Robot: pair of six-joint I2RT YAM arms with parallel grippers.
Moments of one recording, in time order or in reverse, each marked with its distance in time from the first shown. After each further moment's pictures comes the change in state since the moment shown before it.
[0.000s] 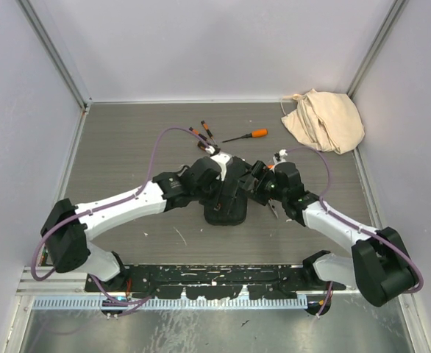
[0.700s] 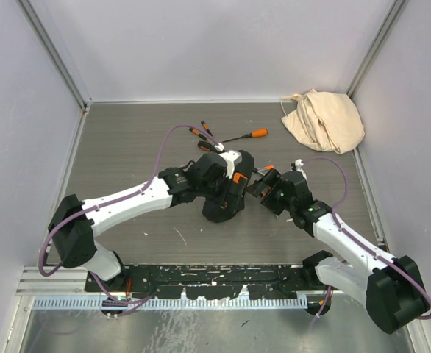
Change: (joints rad) left arm -0.006 0.042 0.069 -0.001 0.090 0.026; right arm 0.004 -0.214 -0.043 -0.310 0.249 0.027
